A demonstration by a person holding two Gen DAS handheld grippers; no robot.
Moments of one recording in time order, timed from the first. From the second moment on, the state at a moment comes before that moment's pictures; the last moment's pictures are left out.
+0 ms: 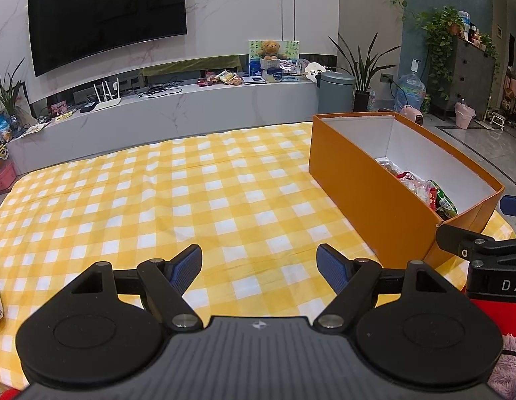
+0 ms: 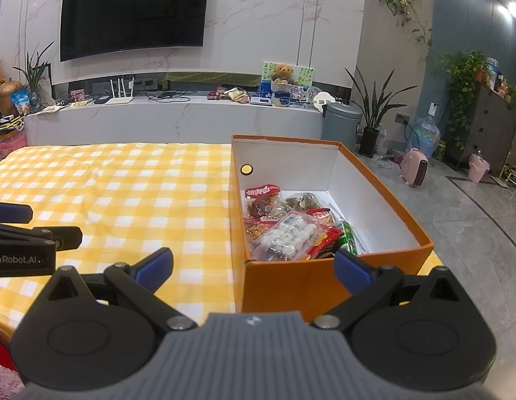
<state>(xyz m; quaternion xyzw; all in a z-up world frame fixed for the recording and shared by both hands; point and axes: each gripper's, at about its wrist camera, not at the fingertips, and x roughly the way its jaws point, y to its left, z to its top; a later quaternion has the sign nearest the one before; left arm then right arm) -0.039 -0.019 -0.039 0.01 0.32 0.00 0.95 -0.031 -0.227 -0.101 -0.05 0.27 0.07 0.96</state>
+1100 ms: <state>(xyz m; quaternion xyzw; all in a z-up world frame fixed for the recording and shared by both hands) -0.044 -0.009 -0.037 0.01 0.33 0.00 0.94 -0.028 -0.226 -0.100 -0.06 0.28 0.08 0.96</state>
